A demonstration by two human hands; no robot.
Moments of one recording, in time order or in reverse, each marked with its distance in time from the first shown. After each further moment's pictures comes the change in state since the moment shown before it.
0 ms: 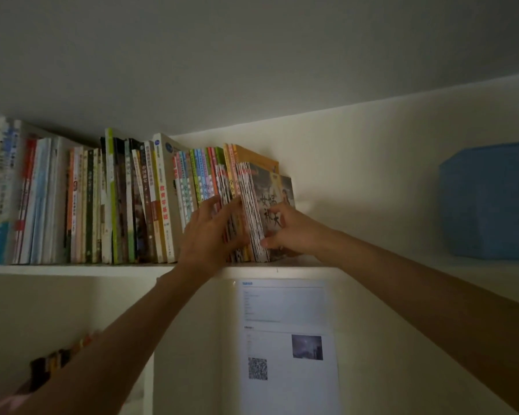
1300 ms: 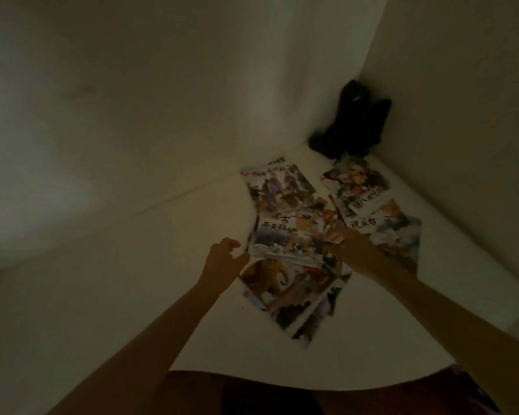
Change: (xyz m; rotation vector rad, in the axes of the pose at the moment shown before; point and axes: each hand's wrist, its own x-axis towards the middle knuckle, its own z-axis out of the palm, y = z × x) left_hand -0.535 0.221 0.318 -0.611 -1.467 -0.375; right_hand -0.648 0.328 0.049 -0.033 0.180 1.451
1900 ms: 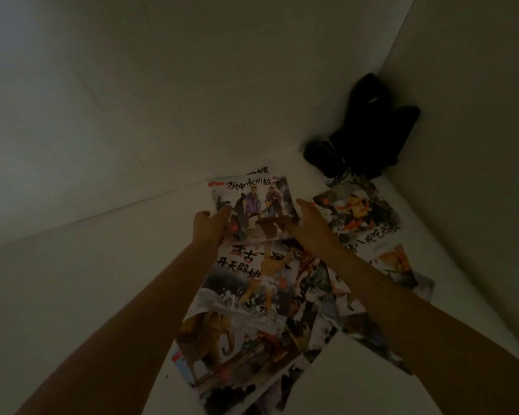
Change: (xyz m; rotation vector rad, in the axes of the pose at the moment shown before) left_hand 0.179 0.073 0.075 -0.671 0.281 -0.390; right_hand 0.202 0.015 -0.013 0.078 -0.057 -0.136
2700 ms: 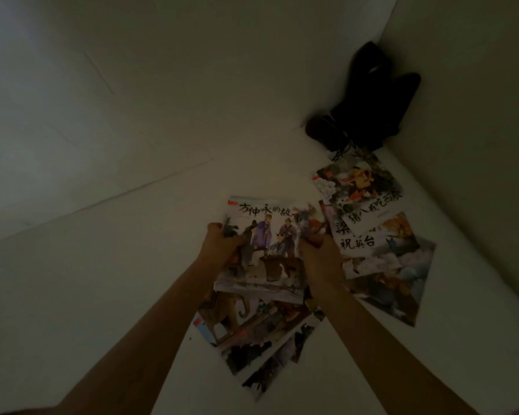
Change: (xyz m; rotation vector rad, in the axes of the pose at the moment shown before) left_hand -0.054 -0.040 -0.035 0.405 -0.231 0.081; right_hand -0.101 0.001 0.048 0.430 0.355 0.398
